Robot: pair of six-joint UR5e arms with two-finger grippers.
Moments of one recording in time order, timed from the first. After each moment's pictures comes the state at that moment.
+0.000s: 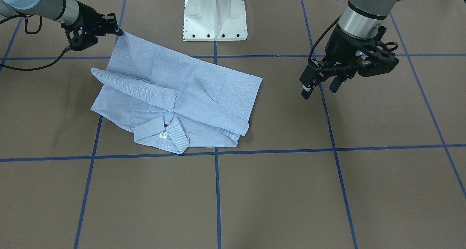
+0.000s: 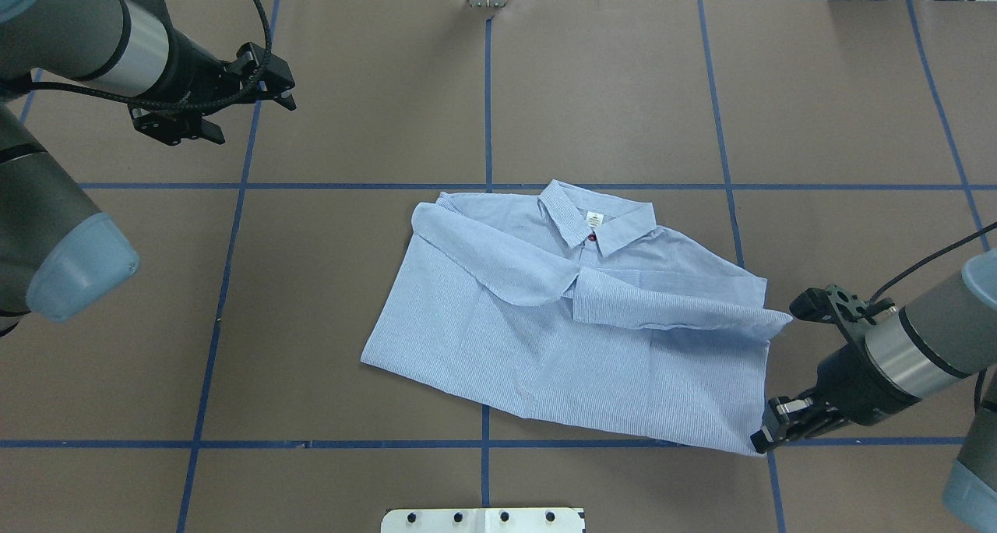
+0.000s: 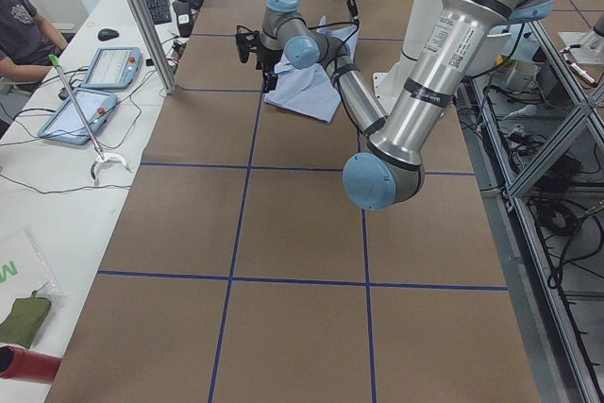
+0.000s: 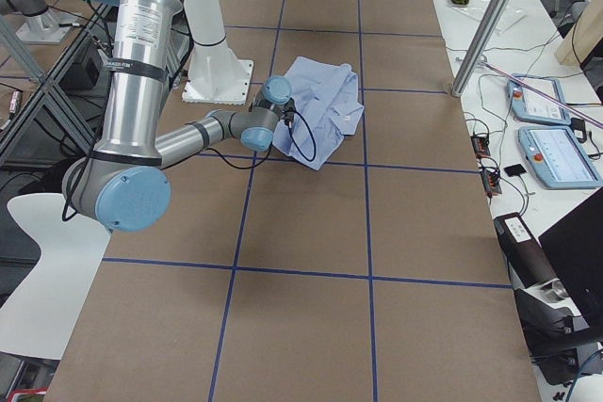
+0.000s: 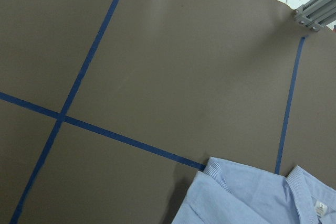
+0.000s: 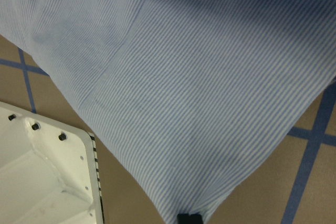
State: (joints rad) left arm -0.90 -2.04 -2.00 -1.61 -2.00 -1.39; right arm 0.54 -1.78 2.03 -0.77 2.48 1.26
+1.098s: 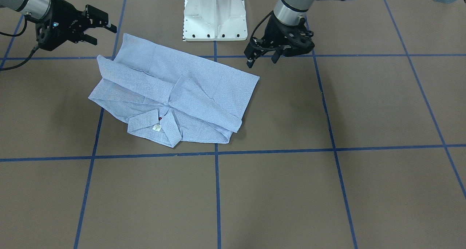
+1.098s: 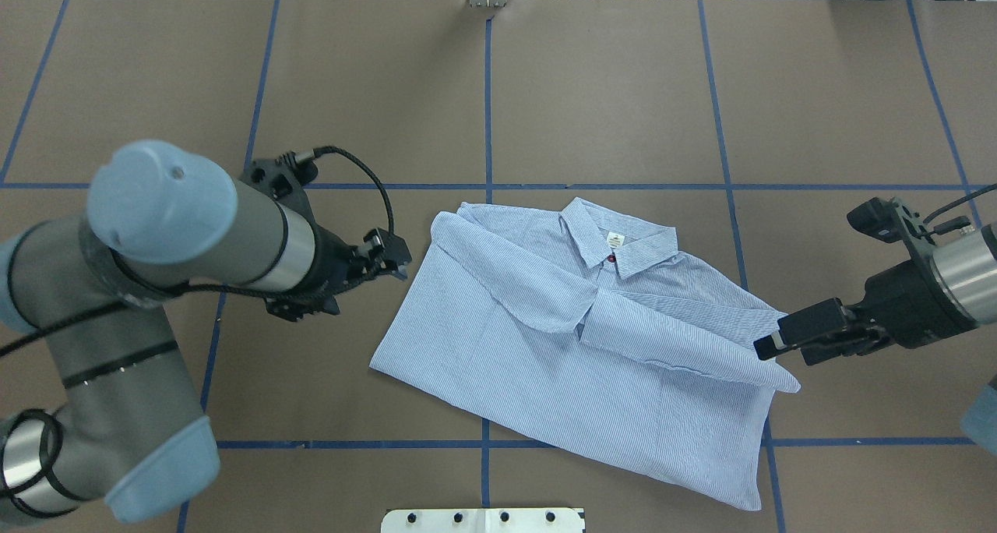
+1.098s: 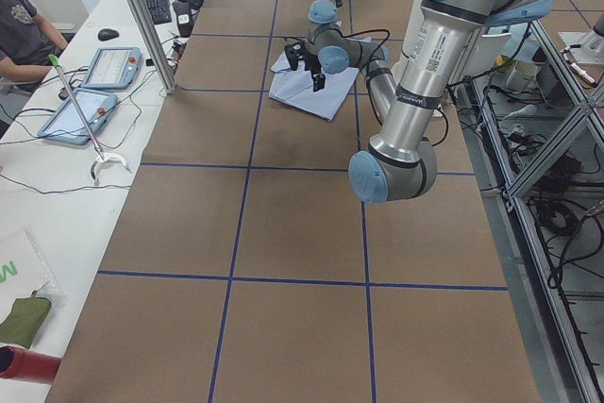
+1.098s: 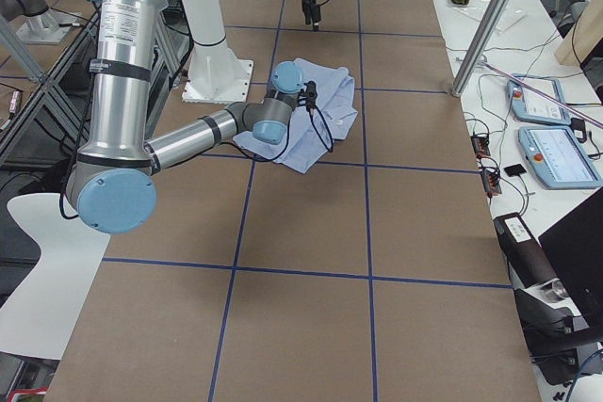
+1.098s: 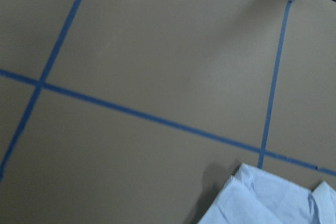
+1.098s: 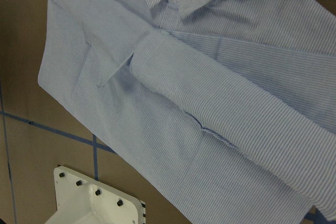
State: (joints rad) left arm -0.48 -2.02 -2.04 -1.69 -1.88 -1.73; right arm 0.81 -1.70 2.06 -0.75 2.50 1.27
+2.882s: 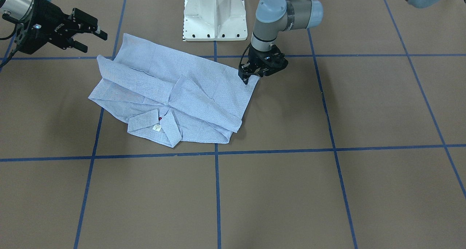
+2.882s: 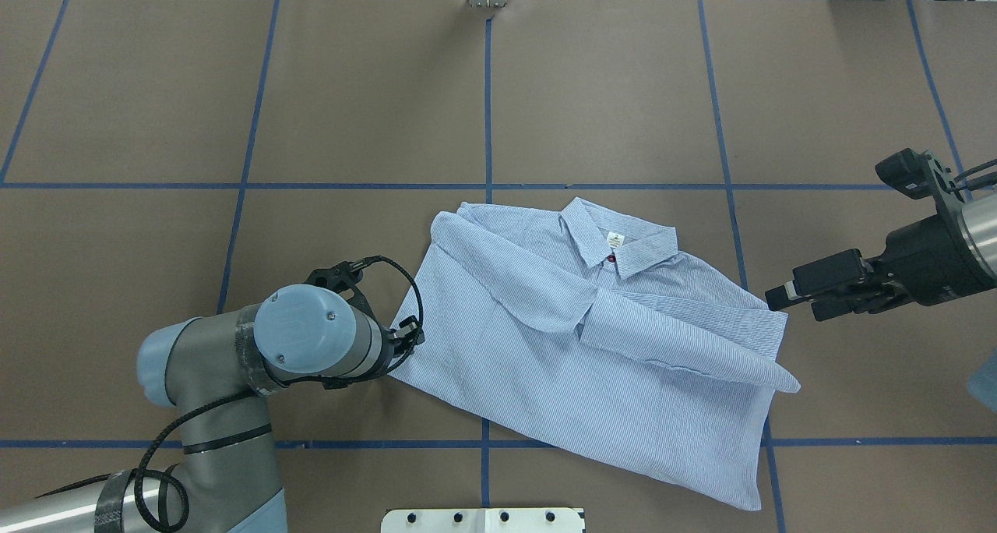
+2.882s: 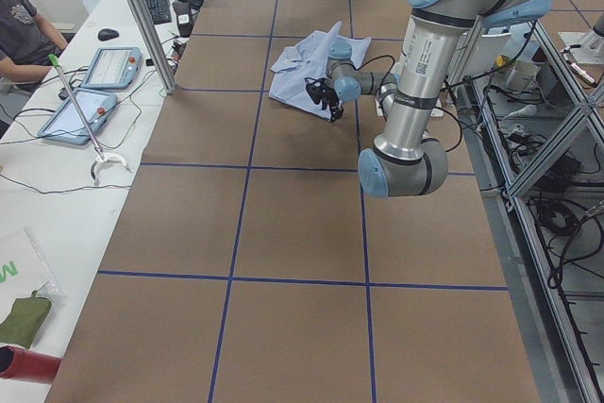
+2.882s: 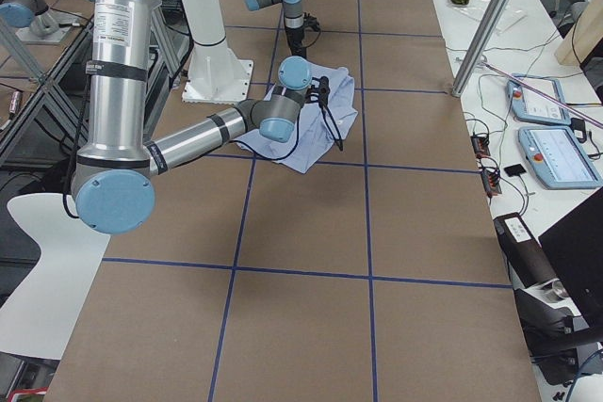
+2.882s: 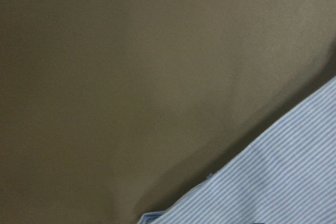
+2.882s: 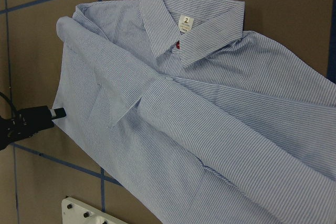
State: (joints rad) left arm -0.34 -2.03 -1.79 -1.75 -1.73 -1.86; right arm 0.89 -1.68 2.05 -0.76 2.50 1.27
